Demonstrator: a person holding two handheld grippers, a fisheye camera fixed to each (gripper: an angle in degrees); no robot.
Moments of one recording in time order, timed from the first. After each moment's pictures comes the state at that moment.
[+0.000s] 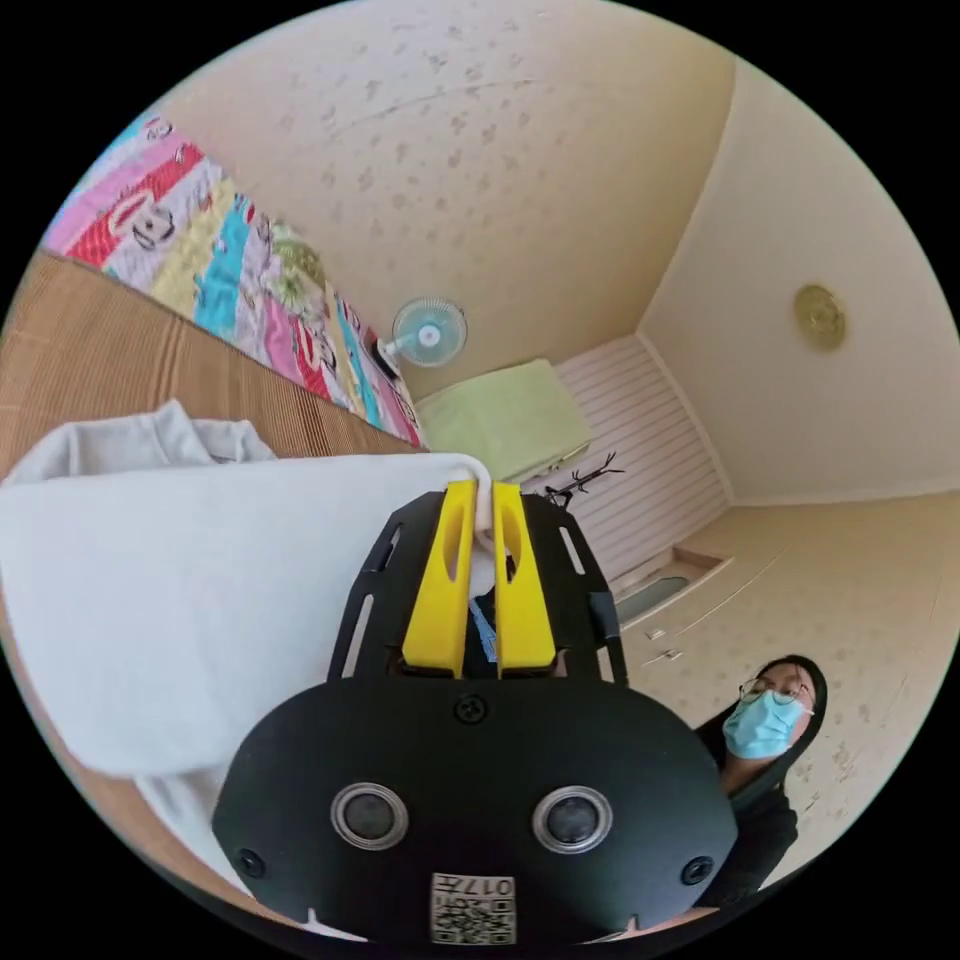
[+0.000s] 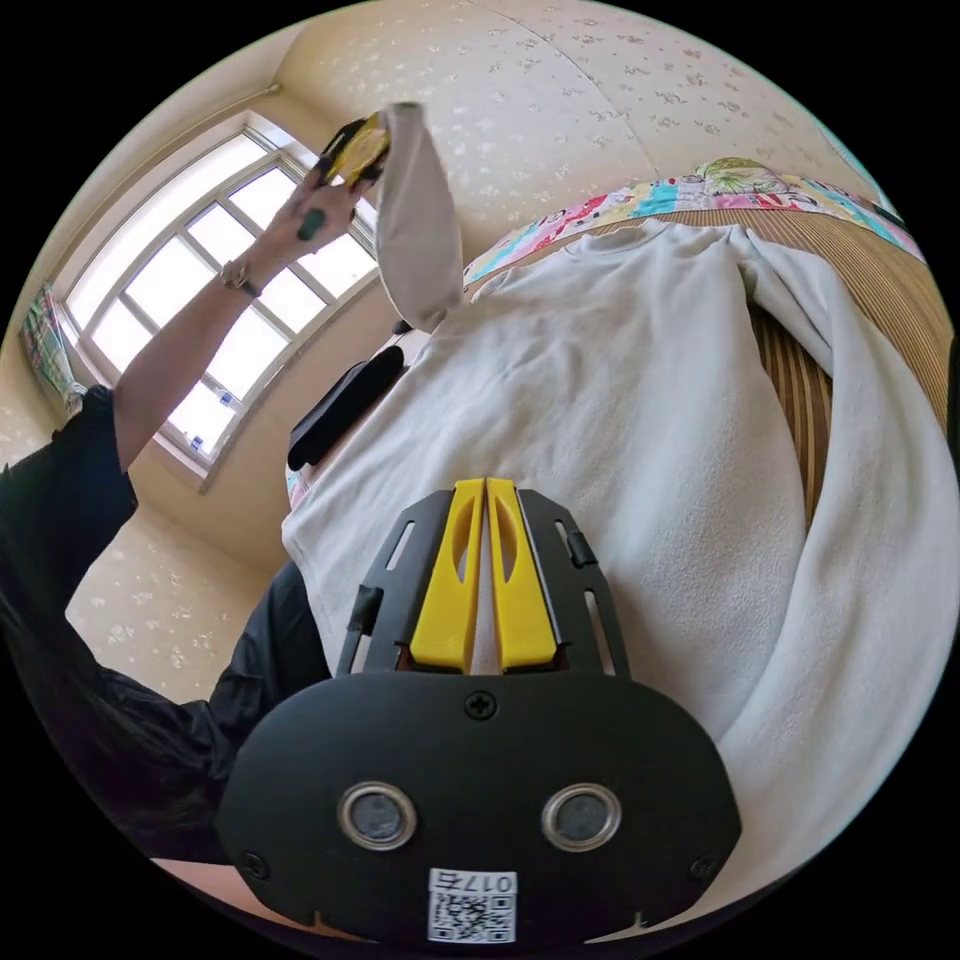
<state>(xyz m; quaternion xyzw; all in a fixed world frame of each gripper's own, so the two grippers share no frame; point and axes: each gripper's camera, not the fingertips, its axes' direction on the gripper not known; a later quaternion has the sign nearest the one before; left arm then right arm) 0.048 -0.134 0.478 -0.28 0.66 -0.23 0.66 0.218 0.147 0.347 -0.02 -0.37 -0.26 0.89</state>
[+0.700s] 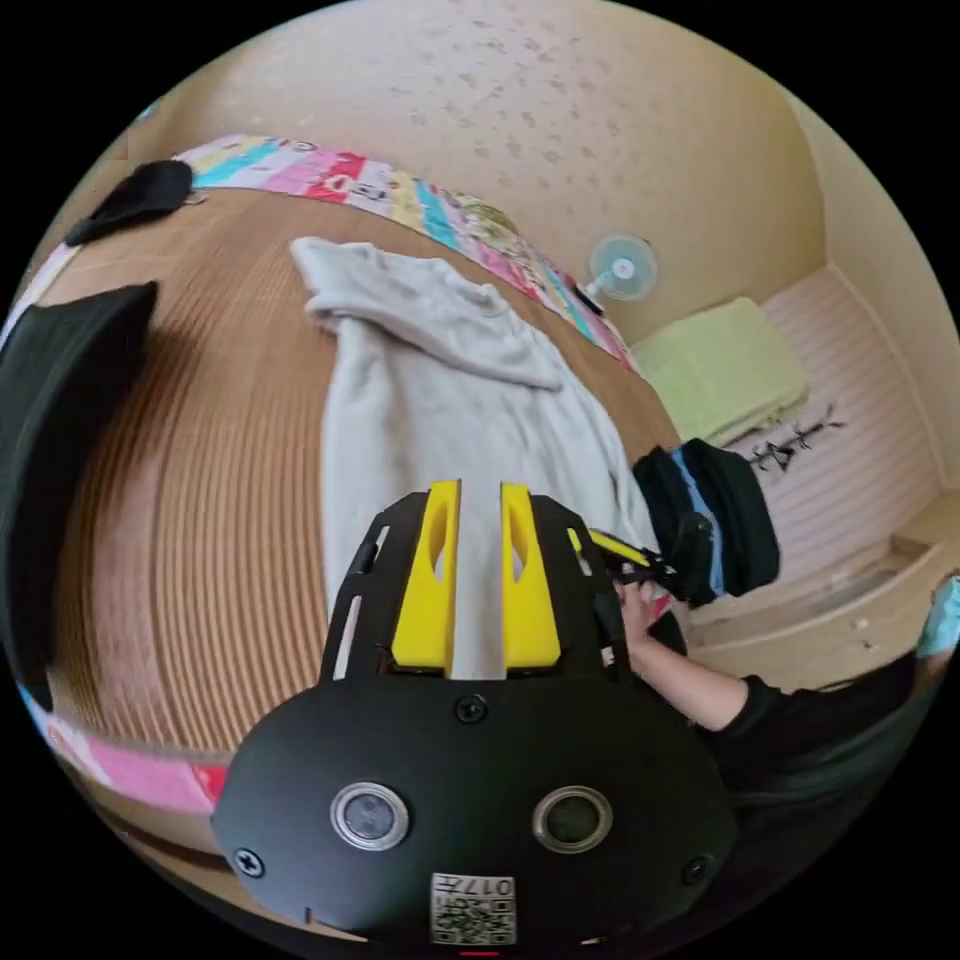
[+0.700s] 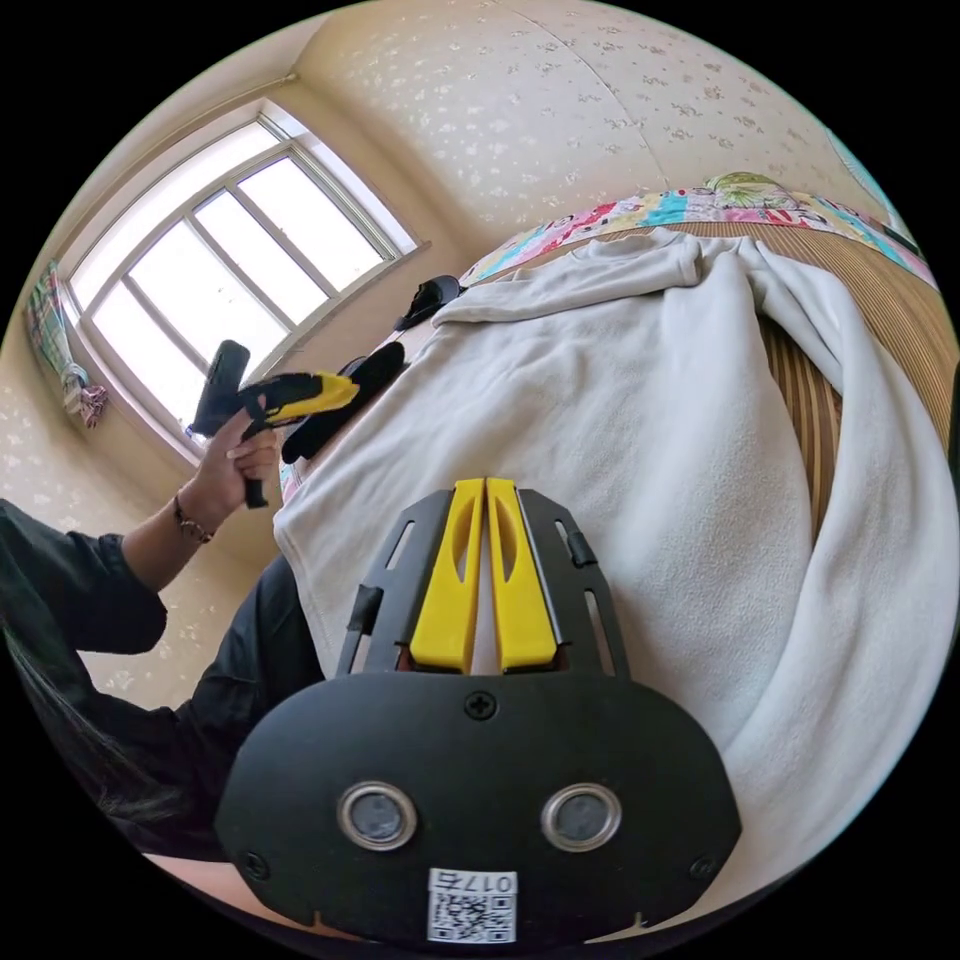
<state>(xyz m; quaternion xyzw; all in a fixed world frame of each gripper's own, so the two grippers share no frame) -0.078 0.137 0.263 -0.35 0.32 -0.10 0.88 0.190 0.177 0.304 -0.01 -0.36 -0.28 0.89</state>
